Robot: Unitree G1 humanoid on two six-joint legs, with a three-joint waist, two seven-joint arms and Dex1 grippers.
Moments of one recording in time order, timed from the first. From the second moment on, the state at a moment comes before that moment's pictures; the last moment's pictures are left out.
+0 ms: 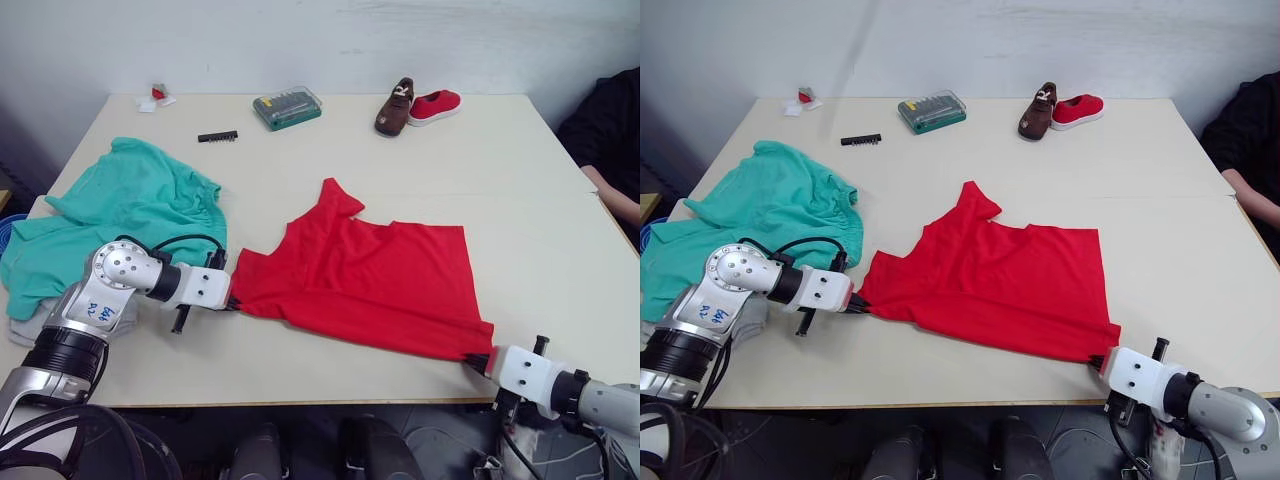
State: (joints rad) left arm -0.53 0.88 -0.21 0.28 0.03 -0.23 -1.31; right arm 0.43 -0.86 -0.25 -0.41 -0.01 0.00 0.88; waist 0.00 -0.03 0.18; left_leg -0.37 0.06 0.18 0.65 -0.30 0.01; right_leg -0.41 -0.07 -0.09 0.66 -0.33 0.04
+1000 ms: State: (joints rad) left arm 0.08 1.07 0.02 -0.30 -0.15 0.13 -1.18; right arm 0.48 -1.05 -0.26 -0.25 0.12 -0.27 1.06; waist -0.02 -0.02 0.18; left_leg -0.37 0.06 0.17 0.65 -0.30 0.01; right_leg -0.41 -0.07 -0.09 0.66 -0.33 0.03
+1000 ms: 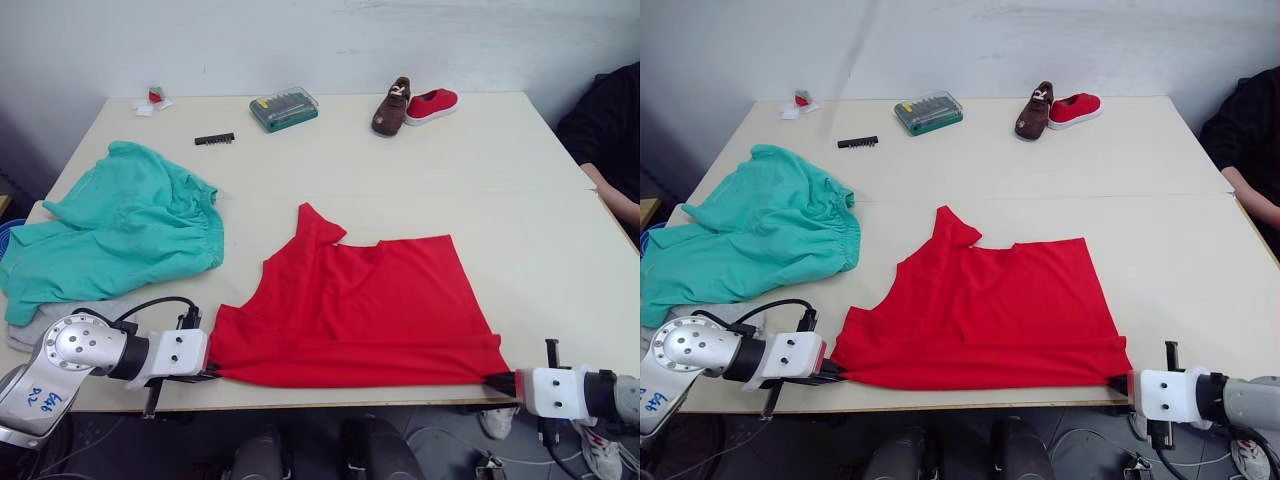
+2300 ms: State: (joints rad) left arm -0.86 0.67 -0.24 0.39 -0.25 0.54 -1.12; right arm -0.24 -1.08 -0.08 -0.18 0.47 0.63 0.81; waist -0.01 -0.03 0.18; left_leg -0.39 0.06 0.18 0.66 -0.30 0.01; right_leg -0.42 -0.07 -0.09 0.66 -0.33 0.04
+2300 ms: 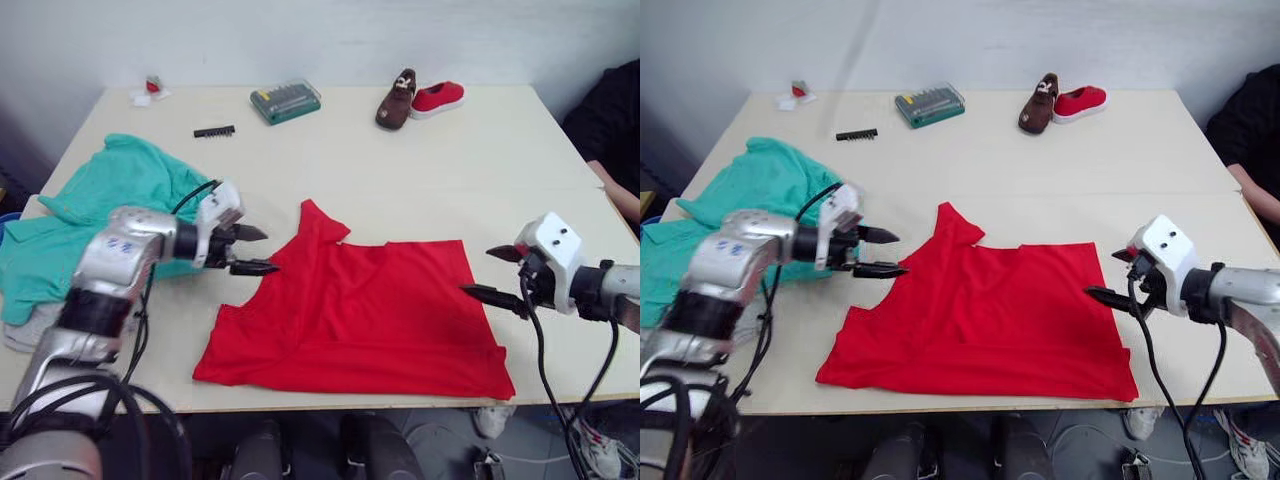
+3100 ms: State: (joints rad) left arm -1.01 0.51 -0.20 0.68 -0.07 0.17 -1.15; right arm -0.54 -0.77 0.08 0.07 0.18 0.56 0.75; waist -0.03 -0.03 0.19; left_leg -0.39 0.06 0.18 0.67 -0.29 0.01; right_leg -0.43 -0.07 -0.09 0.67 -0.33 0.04
